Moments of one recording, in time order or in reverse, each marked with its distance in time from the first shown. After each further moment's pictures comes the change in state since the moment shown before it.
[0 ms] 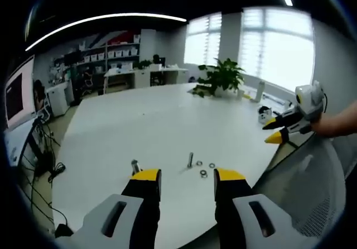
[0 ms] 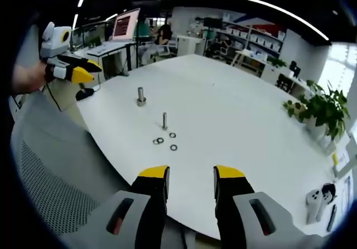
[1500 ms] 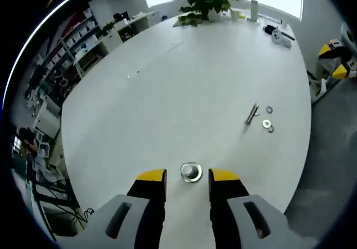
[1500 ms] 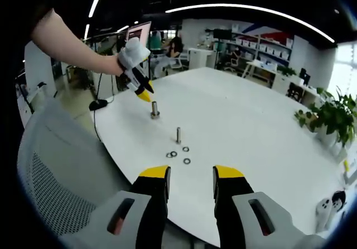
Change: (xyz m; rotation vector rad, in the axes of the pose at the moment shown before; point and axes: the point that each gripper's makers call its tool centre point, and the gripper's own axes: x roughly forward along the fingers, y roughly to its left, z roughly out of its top) left arm 0.098 0.106 -0.017 0.319 0.465 -0.017; right arm -0.005 0.013 0.020 0.037 -0.115 0.111
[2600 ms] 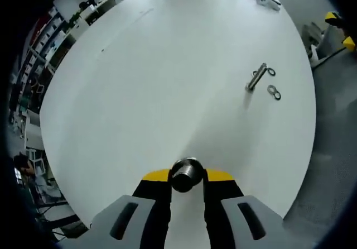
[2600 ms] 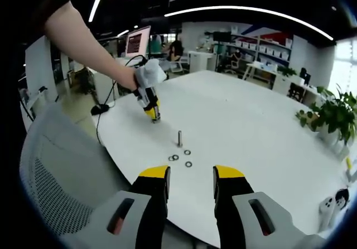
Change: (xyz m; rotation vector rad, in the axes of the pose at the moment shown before) left arm 0.080 0.008 -0.040 0.211 0.335 -0.138; right arm -0.002 -0.002 0.004 0.028 -0.028 0.005
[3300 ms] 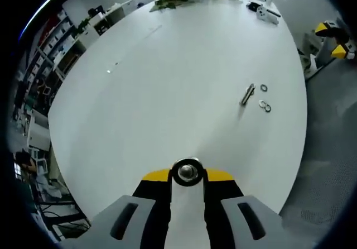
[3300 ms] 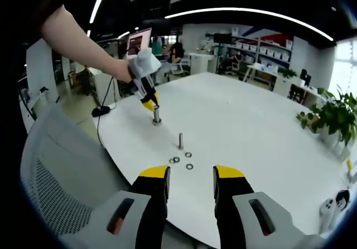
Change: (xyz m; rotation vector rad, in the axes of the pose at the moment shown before) left arm -0.037 0.008 0.007 -0.018 -0.090 0.040; right arm 0.000 0.004 0.005 -0.008 -0.021 0.015
